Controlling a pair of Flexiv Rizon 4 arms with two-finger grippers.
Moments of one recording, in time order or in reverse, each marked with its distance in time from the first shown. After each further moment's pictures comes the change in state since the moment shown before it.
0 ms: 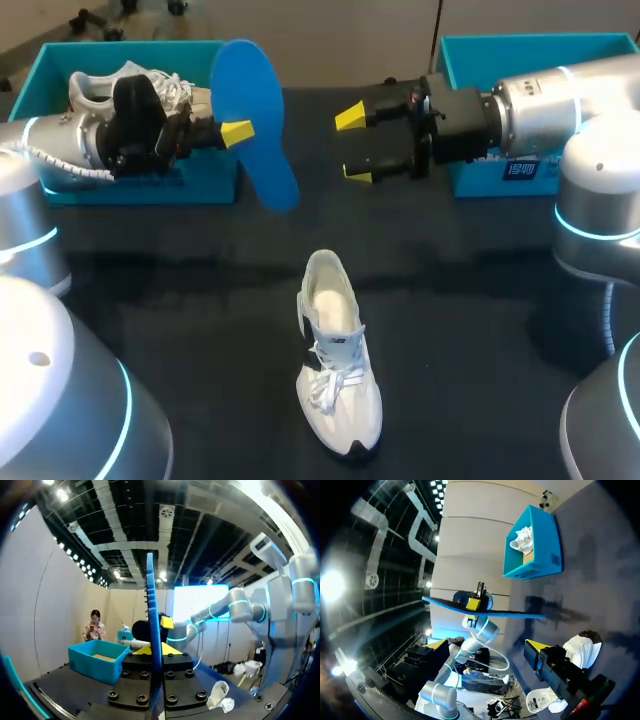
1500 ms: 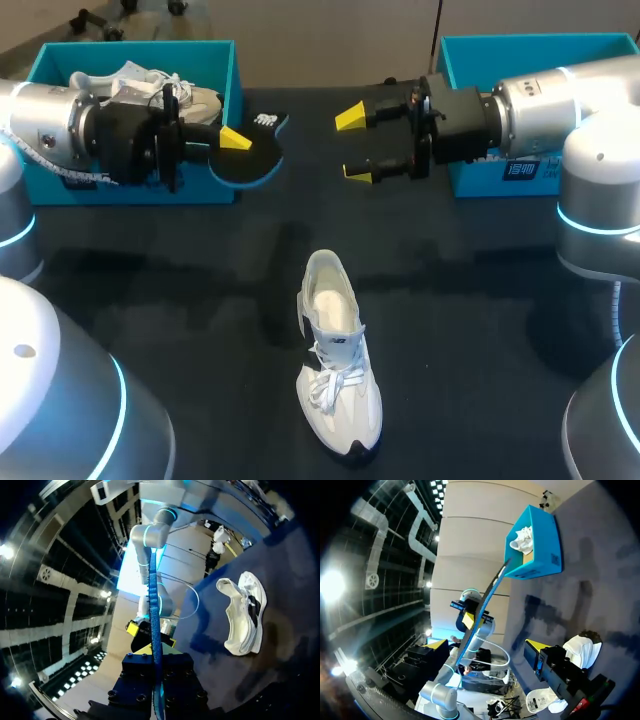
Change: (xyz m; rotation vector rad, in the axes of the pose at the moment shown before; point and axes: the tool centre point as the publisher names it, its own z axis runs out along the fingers) left arm 0.021 0.005 -0.004 -0.132 0.226 1.310; right arm -0.001 0.000 0.000 0.000 0.001 -0.001
